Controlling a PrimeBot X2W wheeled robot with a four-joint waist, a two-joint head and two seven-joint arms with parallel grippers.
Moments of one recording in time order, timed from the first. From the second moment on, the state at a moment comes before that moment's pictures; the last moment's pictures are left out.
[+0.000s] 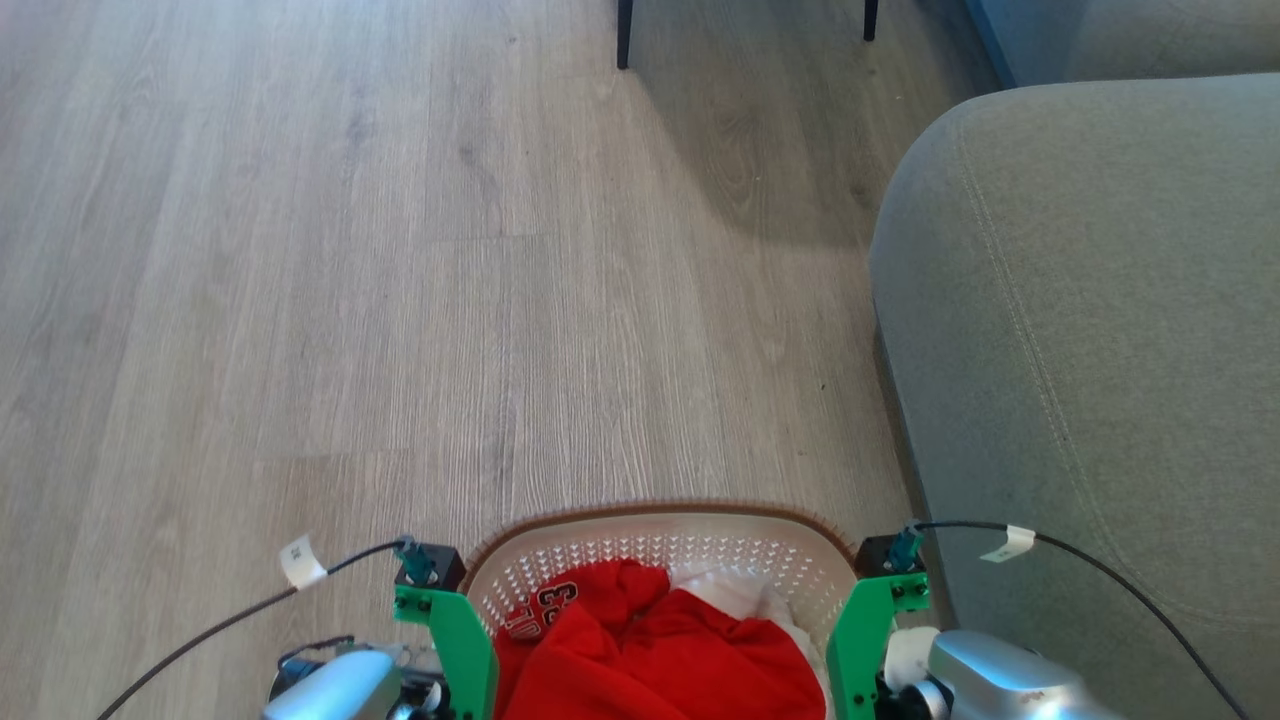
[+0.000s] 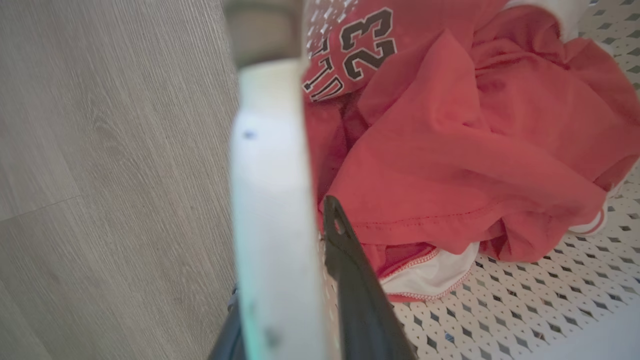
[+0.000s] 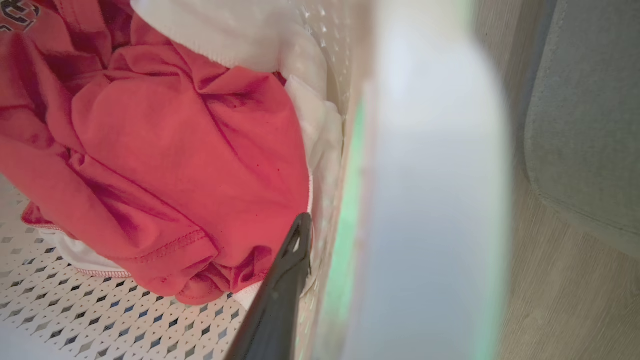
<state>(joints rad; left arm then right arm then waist) -0.51 0.13 -1.26 1.11 -1.15 -0.11 0.26 -0.57 -0.09 1.27 1.12 1.30 0.12 0.28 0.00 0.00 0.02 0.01</state>
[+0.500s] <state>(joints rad) -0.52 0.13 -1.26 1.12 -1.15 -0.11 0.25 -0.57 -0.10 1.28 1.11 1.30 0.12 0.28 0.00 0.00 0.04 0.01</state>
